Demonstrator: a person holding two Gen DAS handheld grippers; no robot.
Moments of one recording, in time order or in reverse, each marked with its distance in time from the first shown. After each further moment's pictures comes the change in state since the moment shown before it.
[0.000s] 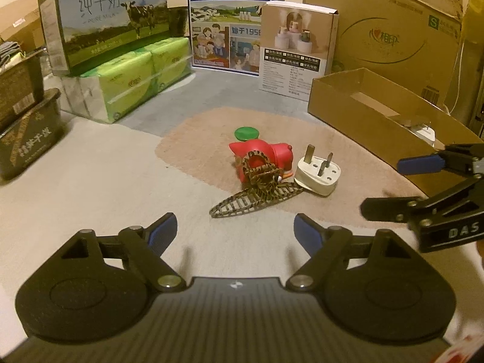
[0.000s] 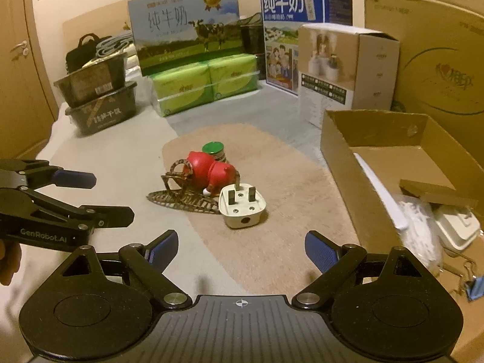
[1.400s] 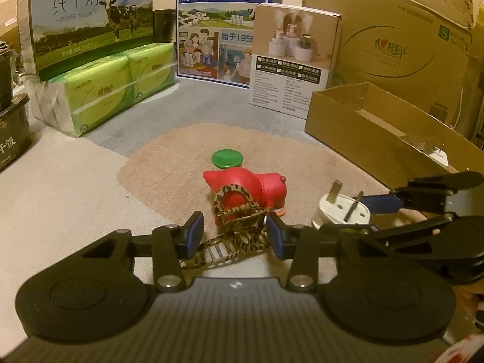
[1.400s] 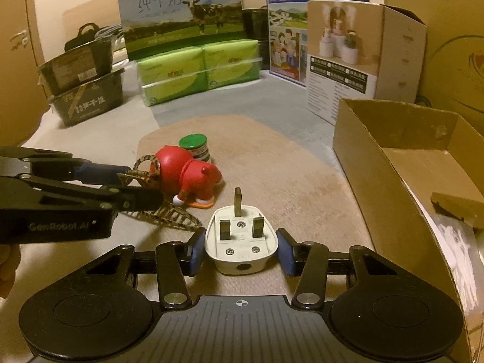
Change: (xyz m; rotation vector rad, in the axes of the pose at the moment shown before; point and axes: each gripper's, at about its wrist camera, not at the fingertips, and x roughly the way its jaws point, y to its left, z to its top) left arm 0.060 -0.013 0.018 -0.029 -0.068 -0.029; right arm 0.062 -0.021 0.004 -0.028 0.002 0.015
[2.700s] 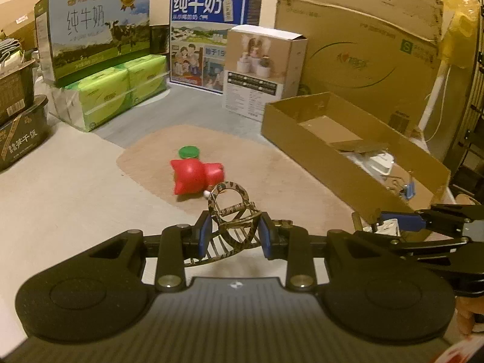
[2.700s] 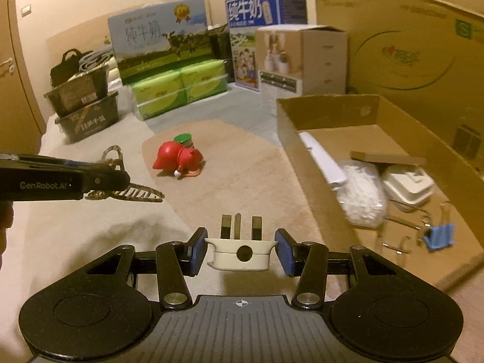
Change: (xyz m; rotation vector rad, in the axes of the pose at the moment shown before) left arm -0.102 -0.064 -0.003 -0.042 0.012 -0.005; right arm -0.135 -0.004 -0.046 0.108 -0.052 -0.074
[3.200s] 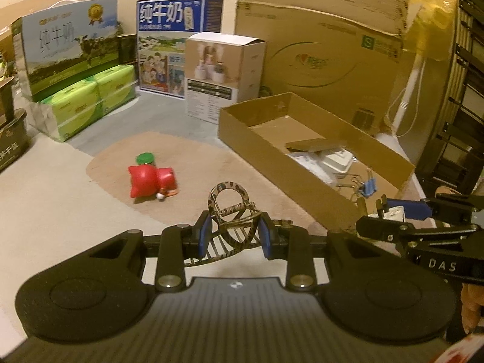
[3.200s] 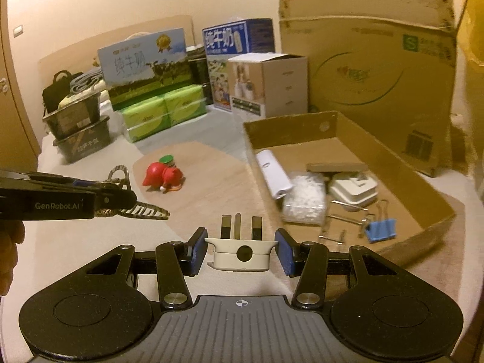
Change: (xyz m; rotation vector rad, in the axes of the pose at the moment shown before) left arm -0.022 -0.056 0.004 0.045 0.001 -0.057; right arm -0.069 -0.027 -0.002 0.039 -0.056 -0.051
